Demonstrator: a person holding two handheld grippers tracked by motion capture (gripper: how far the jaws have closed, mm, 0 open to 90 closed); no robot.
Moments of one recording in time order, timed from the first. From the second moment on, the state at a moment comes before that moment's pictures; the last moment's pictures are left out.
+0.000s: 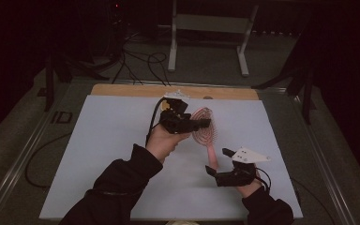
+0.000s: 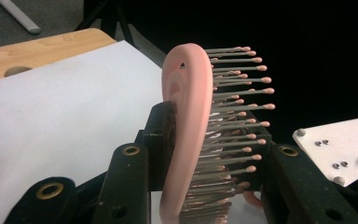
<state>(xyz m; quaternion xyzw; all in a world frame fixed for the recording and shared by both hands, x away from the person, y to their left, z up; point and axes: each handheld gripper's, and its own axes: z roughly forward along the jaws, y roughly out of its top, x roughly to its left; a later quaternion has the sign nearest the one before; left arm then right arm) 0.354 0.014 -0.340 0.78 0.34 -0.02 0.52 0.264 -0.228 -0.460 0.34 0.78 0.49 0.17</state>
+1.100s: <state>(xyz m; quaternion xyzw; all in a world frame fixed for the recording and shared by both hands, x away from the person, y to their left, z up) 0.367 0.058 -0.327 0.78 0.36 0.02 0.52 0.247 -0.258 -0.473 0.32 0.78 0.49 0.20</state>
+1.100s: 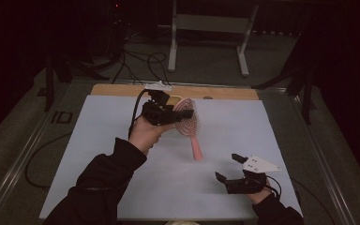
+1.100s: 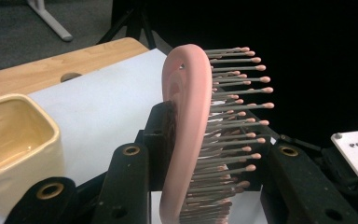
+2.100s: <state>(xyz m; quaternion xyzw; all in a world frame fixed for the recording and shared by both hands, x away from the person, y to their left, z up) 0.406 0.103 -0.286 0.74 0.40 0.08 0.54 0.241 -0.263 -0.474 0.32 0.78 0.49 0.21</state>
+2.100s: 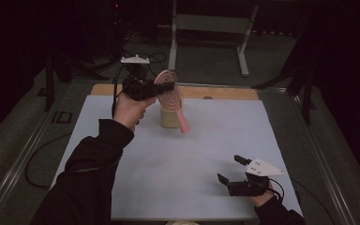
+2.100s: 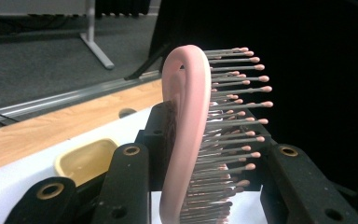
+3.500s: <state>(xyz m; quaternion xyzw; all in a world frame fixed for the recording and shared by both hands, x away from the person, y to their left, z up) 0.461 0.123 -0.281 0.68 0.48 0.17 0.53 0.239 -0.262 -0.471 0.32 0.78 0.50 0.20</state>
